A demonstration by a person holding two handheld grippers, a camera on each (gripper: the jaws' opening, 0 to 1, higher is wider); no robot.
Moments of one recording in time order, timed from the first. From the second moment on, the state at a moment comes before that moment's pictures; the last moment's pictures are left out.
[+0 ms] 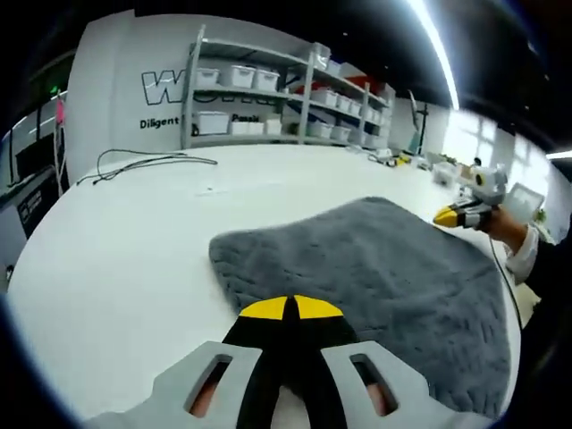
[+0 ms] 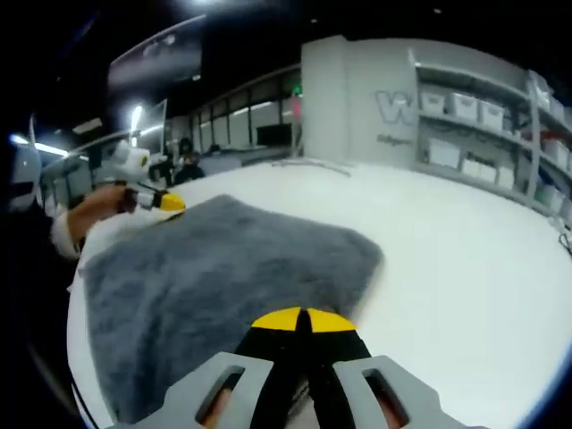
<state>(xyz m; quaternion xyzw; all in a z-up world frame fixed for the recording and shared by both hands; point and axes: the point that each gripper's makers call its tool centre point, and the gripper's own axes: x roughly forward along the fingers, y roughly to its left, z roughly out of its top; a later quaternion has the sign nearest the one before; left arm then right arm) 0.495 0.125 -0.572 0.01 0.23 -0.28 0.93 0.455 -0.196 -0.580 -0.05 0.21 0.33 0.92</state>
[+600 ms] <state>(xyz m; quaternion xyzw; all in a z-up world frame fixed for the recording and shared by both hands) 0.530 0.134 -0.577 0.03 0.22 -0.26 0.94 0.405 -0.180 -0.585 0.00 0.24 0.37 0.90</state>
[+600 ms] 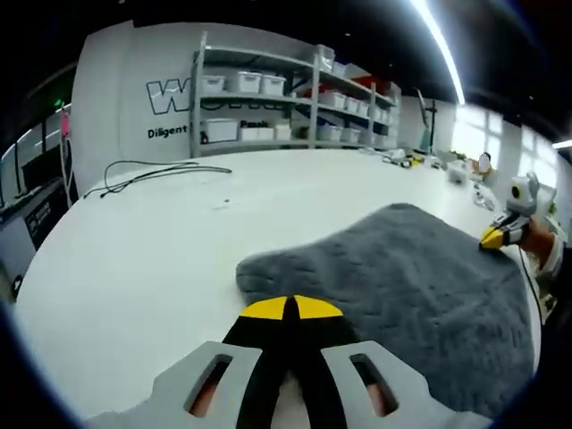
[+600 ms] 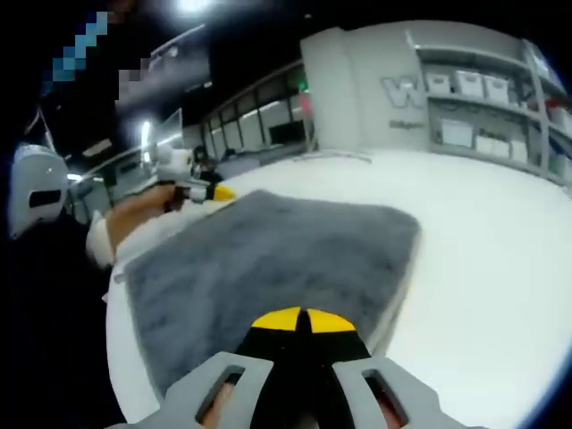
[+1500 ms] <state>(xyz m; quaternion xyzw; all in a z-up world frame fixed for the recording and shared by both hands) 0.560 0.130 -0.590 0.08 0.24 -0.27 0.93 0.346 -0.187 -0.593 0.00 0.25 0.40 0.88</state>
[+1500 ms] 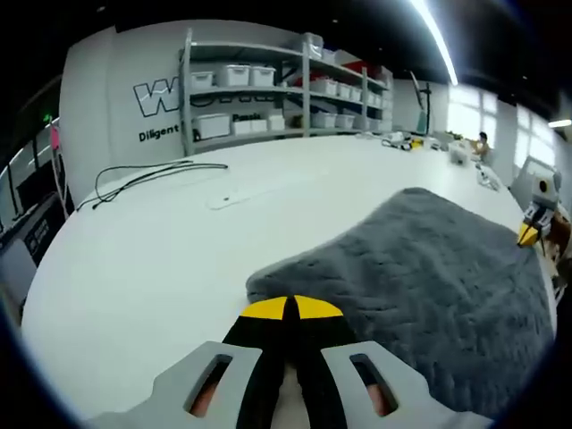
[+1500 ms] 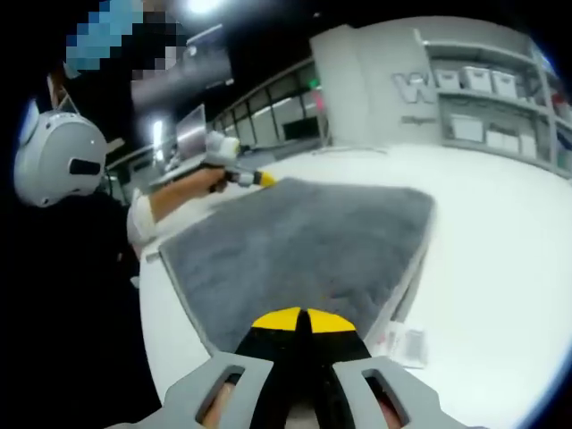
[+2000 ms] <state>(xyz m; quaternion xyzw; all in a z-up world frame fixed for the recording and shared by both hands) 0.575 0.139 -0.598 0.08 0.25 -0.26 0.93 0.333 -0.190 -0.600 -0.01 0.26 0.41 0.87</state>
